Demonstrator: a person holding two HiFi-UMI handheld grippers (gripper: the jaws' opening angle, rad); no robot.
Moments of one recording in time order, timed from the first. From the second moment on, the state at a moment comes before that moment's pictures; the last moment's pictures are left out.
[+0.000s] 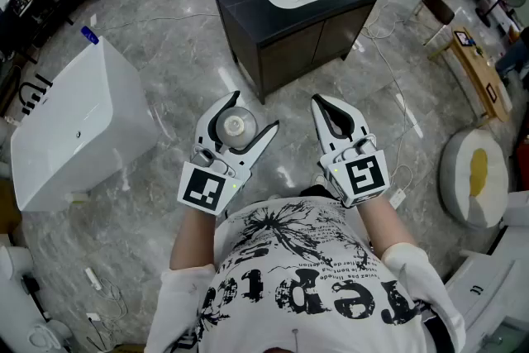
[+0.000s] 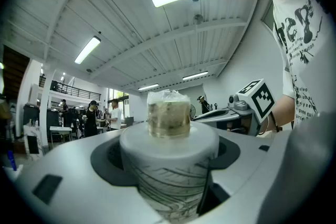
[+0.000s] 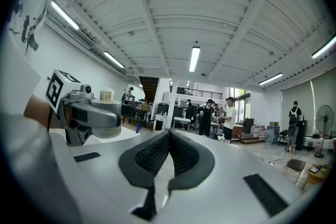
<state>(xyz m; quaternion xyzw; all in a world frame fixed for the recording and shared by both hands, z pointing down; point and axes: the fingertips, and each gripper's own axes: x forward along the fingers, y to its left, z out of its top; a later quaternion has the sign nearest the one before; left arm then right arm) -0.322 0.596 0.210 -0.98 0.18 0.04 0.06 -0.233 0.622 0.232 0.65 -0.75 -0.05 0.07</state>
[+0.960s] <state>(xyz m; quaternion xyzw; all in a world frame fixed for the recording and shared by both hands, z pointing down) -0.292 0.532 0.232 -0.98 0.18 0.03 0.06 -0.192 0.558 0.260 0.66 -0.75 -0.01 0.05</state>
